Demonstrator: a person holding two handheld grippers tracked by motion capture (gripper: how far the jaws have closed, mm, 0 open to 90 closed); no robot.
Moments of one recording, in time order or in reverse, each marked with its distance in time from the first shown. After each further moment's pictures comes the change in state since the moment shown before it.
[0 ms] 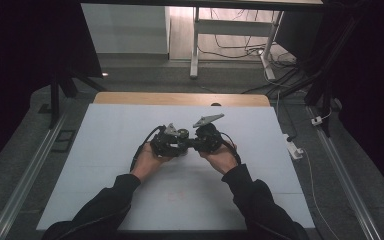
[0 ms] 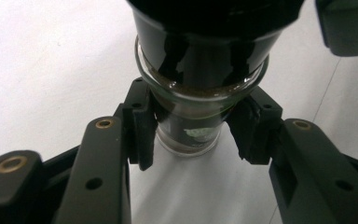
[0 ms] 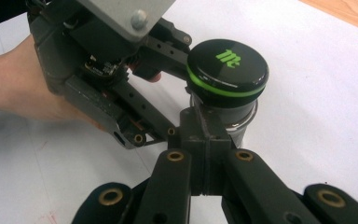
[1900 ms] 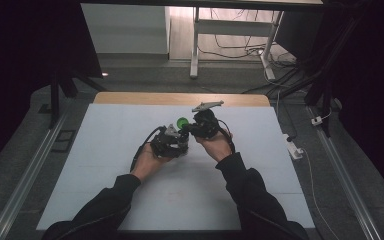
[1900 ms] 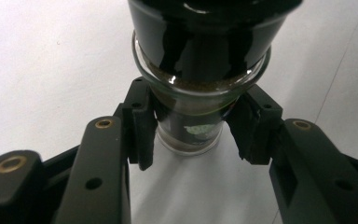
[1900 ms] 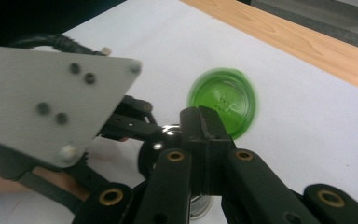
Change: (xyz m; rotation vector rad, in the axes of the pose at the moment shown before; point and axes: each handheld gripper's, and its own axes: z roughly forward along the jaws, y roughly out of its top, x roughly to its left) left arm -0.001 -0.002 0.002 0.001 0.009 0.009; right arm -0.022 0.031 0.008 -0.091 -0.045 0.051
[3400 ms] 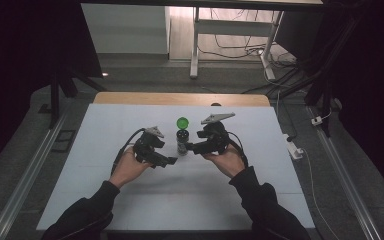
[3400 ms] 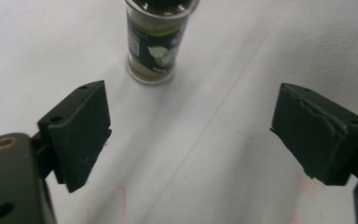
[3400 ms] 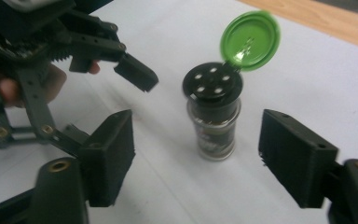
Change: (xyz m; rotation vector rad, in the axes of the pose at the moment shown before) left arm -0.003 -0.019 -0.066 0.055 -0.151 -0.132; right arm 0.024 -0.028 -0.041 0.025 0.012 0.036
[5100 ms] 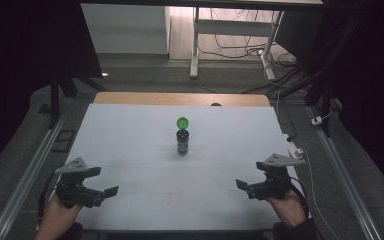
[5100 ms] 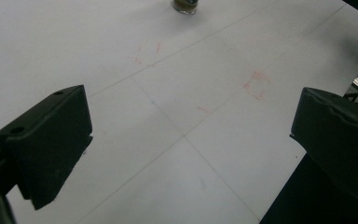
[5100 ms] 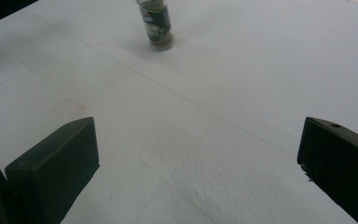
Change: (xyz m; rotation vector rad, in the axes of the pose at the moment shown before) left arm -0.041 -0.145 -0.146 -0.193 0.128 -0.200; right arm -0.001 -0.126 -0.139 -0.062 -0.169 0.093
